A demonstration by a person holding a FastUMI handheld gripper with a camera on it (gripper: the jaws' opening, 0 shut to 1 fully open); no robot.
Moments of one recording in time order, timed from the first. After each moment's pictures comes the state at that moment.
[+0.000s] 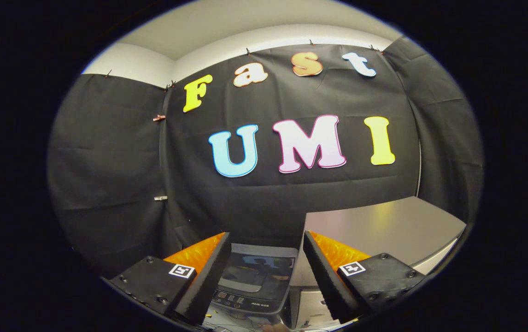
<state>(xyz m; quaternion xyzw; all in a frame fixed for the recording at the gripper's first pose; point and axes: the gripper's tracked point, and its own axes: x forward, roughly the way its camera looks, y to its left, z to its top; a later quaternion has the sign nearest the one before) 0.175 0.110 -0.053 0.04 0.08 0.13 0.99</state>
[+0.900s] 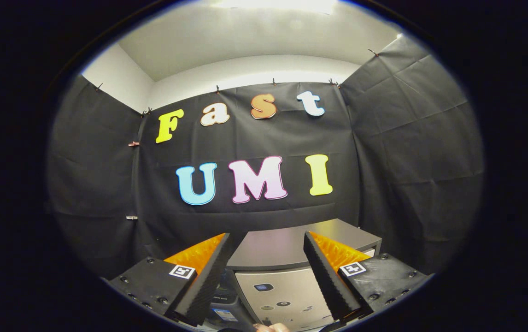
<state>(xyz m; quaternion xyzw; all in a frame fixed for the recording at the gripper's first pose) 0.060 -0.016 0.006 0.02 -0.02 0.02 1.00</state>
